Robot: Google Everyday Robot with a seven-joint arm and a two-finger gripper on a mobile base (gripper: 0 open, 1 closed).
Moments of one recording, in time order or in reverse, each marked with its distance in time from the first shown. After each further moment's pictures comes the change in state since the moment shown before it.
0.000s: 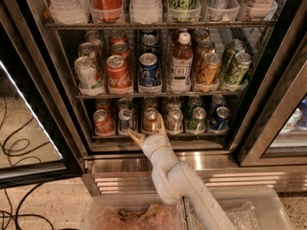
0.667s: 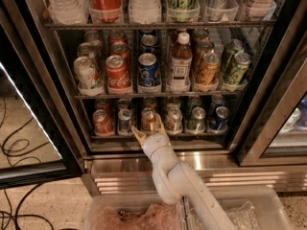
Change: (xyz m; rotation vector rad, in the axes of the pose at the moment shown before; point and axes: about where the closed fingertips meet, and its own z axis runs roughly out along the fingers) arm 0.000 0.000 0.000 0.001 0.002 -0.002
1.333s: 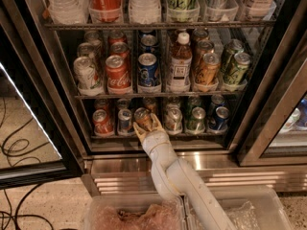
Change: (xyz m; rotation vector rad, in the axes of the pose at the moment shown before) arm 0.004 -0.002 0.011 0.011 0.021 0.006
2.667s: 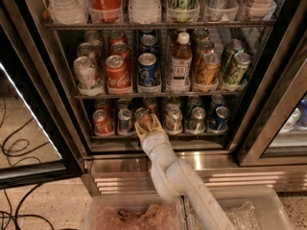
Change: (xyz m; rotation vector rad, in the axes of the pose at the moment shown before) arm 0.000 0.000 0.000 0.000 0.000 0.000
